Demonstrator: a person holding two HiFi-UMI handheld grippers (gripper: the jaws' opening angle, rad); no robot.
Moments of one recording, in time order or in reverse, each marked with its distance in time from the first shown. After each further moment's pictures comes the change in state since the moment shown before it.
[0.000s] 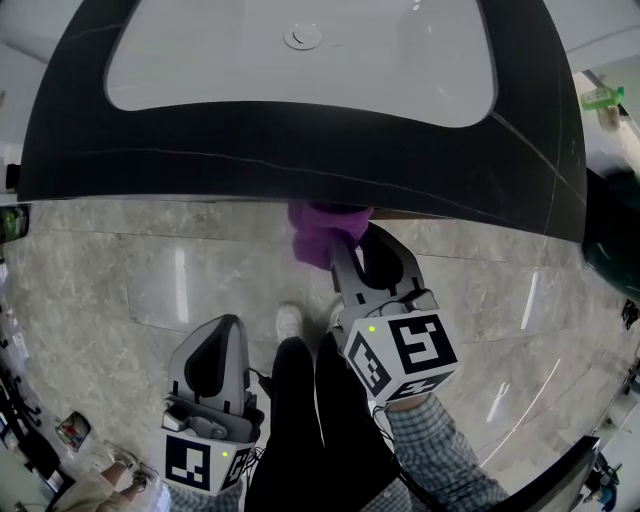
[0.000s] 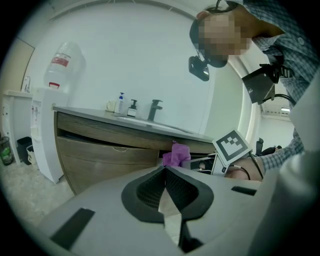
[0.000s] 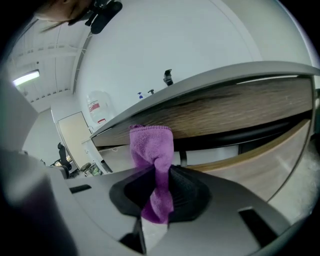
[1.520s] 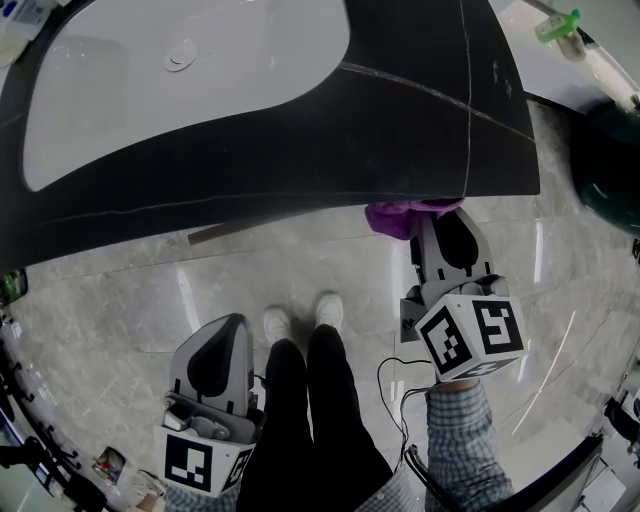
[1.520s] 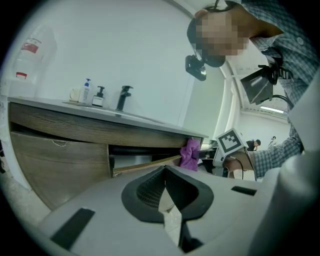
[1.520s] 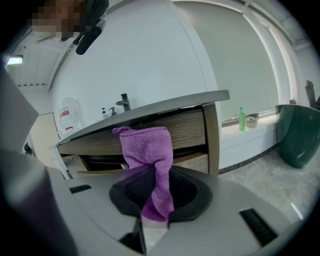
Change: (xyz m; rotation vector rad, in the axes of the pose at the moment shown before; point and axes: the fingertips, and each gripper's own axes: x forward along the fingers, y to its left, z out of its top) left arm 0.074 -0.108 -0.015 0.078 0.082 -0.223; right arm -0.109 -0.207 0.030 0.029 -0.163 -0.316
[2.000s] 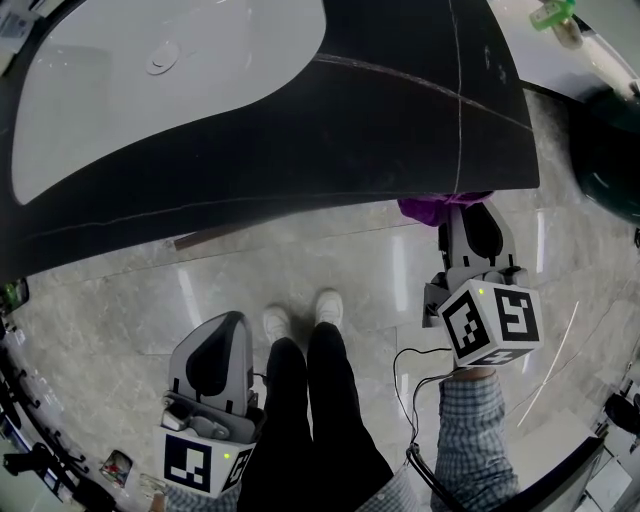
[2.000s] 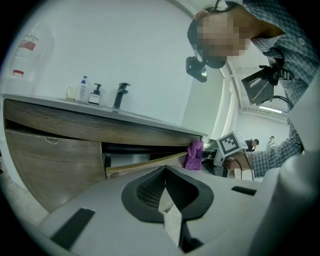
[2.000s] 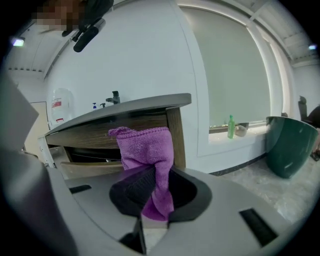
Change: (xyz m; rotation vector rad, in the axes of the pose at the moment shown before) left arm 0.016 -0.007 -0.004 0.002 0.012 -0.020; right arm -0.007 -0.058 0.001 -0.061 -0.013 -0.128
